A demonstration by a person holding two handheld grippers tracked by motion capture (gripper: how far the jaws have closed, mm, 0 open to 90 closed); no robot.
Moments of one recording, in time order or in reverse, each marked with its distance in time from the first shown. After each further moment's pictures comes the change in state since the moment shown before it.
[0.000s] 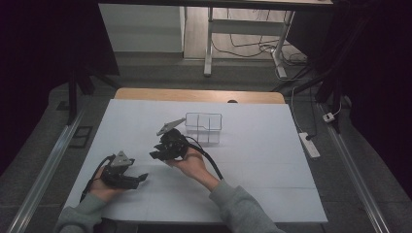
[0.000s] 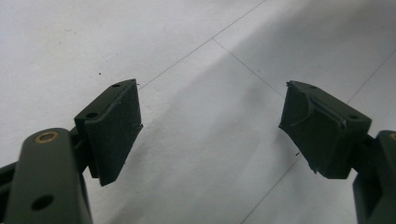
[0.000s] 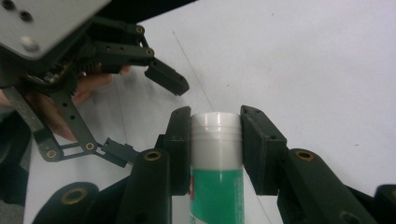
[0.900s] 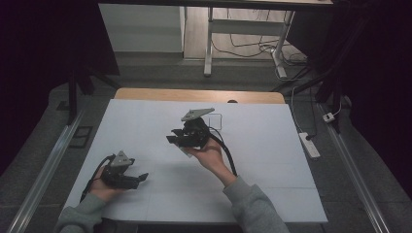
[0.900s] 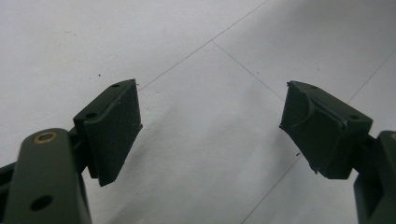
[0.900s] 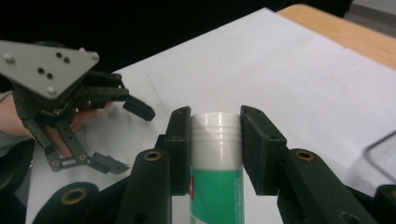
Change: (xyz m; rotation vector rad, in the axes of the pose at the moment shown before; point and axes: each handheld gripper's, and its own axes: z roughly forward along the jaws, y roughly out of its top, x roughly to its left) left arm 0.000 0.000 0.000 -0.008 -0.002 -0.009; right arm -0.026 -0.002 -0.067 -0.177 -0.079 0.051
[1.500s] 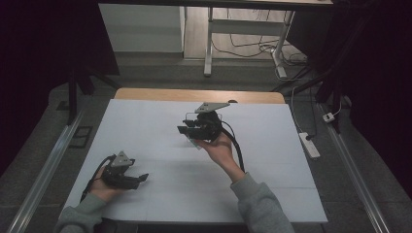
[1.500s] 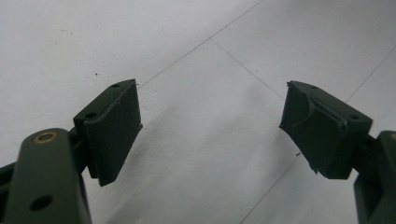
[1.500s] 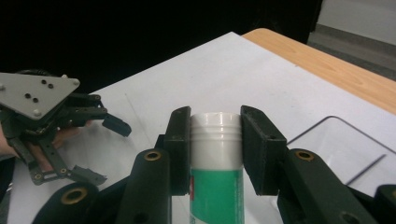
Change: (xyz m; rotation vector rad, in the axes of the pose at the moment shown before) left arm 0.000 0.000 0.000 0.011 -0.005 0.008; right arm -0.018 0.006 -0.032 -0.072 -0.076 0.012
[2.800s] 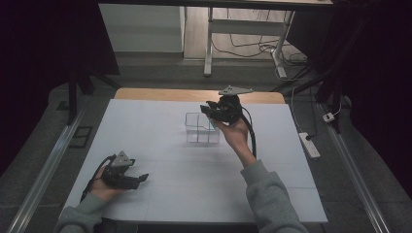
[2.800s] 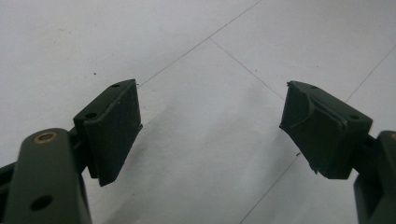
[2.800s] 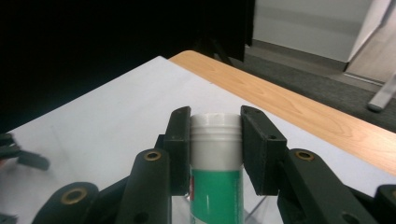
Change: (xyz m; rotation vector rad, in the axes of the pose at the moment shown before) left arm 0.000 0.000 0.000 0.002 -0.003 0.000; right arm -0.064 0.011 -0.031 -0.076 -0.206 0.070
